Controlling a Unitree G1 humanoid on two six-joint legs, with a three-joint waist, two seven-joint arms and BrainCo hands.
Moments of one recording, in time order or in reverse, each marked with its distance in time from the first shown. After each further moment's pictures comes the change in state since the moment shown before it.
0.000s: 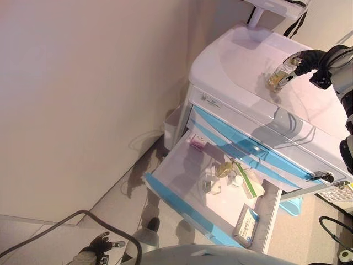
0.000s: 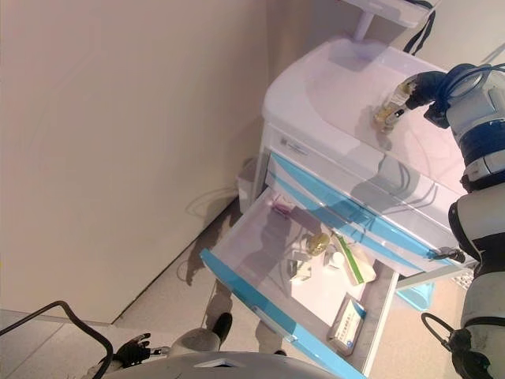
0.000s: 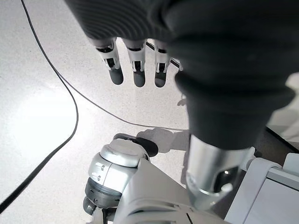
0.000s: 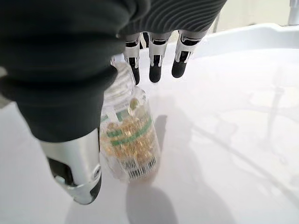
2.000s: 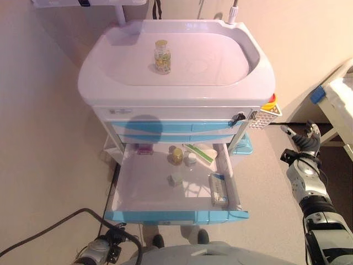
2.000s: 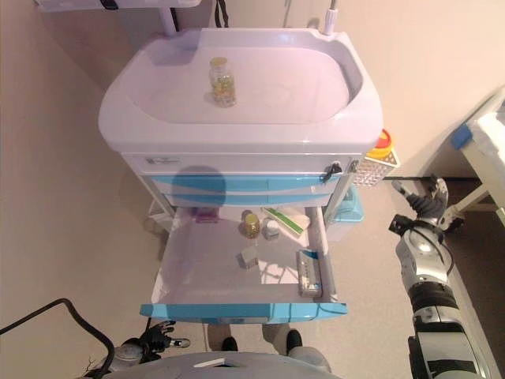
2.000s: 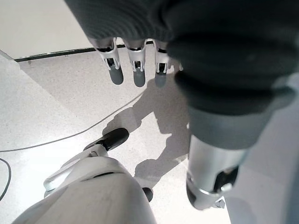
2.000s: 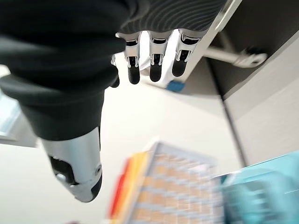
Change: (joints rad) left arm -0.059 -0.024 -0.157 -0.071 0.033 0.028 -0.042; right arm 1.105 0.366 -0.738 -0.276 0.535 -0.441 -0.875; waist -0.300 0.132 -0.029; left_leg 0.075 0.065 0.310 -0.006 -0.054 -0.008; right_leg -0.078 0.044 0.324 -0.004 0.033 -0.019
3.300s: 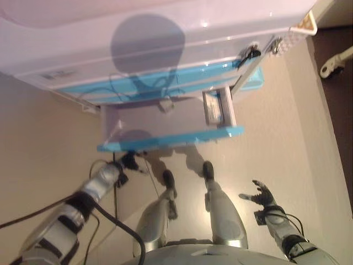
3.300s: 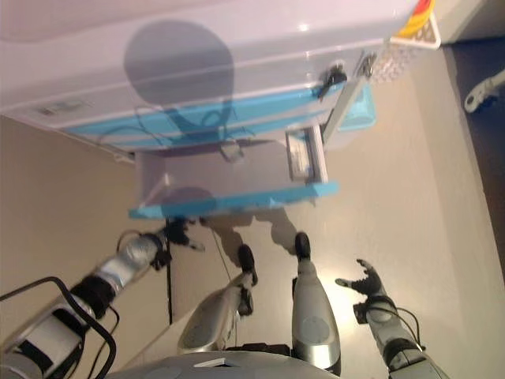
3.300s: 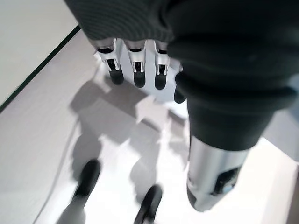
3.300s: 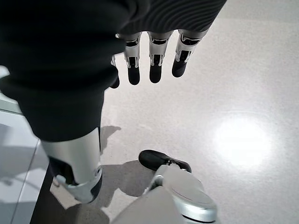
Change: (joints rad) left arm -0.535 0.321 -0.221 -0.527 0.043 0.111 -0.039; right arm 0.083 0.153 0.295 0.344 -0.339 -0.087 0.156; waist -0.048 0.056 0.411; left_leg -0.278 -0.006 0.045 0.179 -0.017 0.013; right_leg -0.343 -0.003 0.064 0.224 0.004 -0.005
